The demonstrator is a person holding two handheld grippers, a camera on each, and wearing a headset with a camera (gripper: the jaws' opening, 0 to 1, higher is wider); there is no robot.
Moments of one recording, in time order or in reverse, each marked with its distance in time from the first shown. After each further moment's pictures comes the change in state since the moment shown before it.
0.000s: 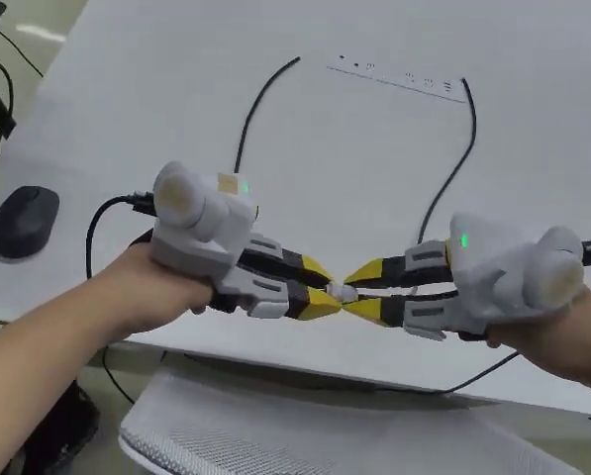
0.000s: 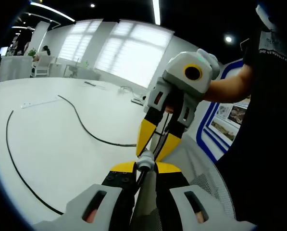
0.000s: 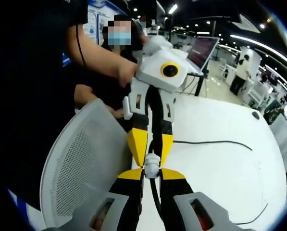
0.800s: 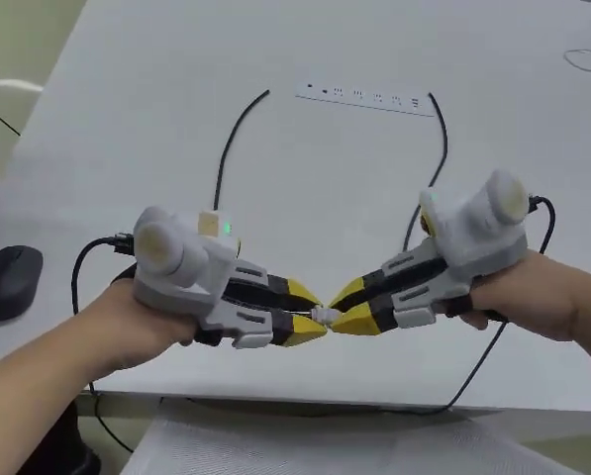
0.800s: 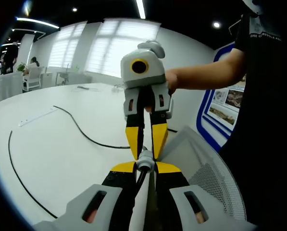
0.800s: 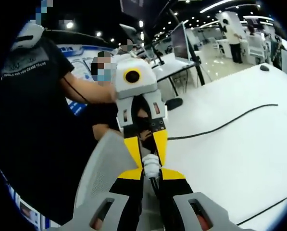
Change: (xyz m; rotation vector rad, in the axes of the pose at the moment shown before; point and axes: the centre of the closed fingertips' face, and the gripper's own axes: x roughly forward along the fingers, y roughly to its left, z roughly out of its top) left arm 0.001 0.006 0.007 0.153 0.059 -0.019; right arm -0.005 -0.007 0.007 0.427 -0.162 0.295
